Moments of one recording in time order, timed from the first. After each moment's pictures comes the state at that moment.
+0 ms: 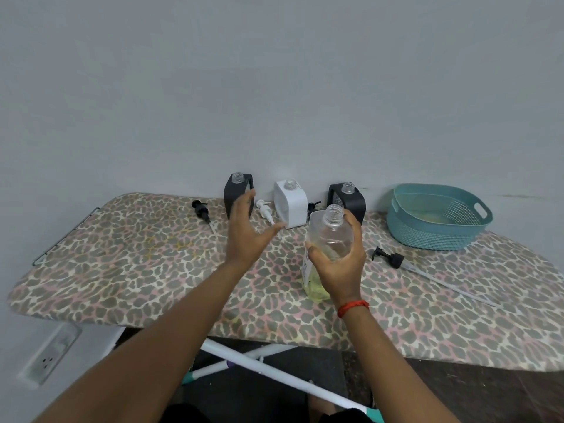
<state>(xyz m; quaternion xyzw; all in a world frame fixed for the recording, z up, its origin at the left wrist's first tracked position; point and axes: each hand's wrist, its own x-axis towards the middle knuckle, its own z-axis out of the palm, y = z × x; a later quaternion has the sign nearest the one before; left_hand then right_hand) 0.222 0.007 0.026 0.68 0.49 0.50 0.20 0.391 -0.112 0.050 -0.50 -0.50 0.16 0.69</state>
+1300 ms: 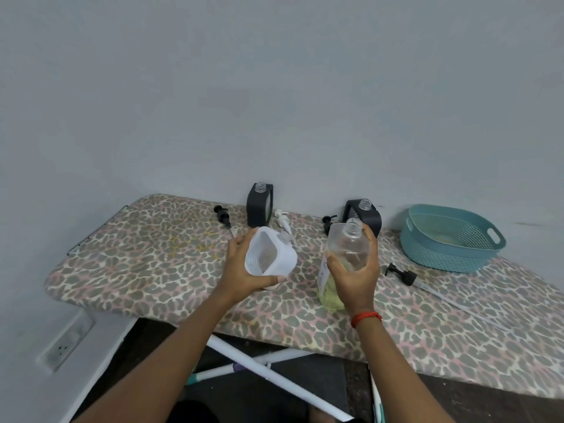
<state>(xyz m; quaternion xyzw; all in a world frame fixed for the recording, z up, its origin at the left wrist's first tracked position) 0.156 -0.050 0.014 0.70 0.46 0.43 0.33 0.385 -0.115 0.050 -0.49 -0.49 0.19 0.70</state>
